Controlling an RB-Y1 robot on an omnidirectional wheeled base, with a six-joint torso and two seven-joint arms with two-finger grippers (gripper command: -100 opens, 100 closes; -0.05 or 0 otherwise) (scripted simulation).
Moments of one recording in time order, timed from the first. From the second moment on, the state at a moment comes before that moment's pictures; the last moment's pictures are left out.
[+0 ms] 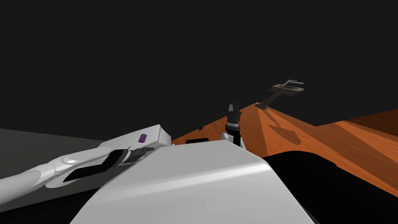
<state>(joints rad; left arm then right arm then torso) 0.11 1.74 -1.05 -1.59 -0.62 -0.52 -1.90 0.55 -0.02 -0.04 -2.23 -0.03 -0.62 0.12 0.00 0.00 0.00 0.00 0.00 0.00</state>
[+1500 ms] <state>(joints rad) 0.07 1.88 -1.16 -1.45 -0.65 -0.55 -2.02 0.55 -0.02 -0.04 -2.23 -0.03 -0.62 0.12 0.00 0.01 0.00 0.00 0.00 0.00</state>
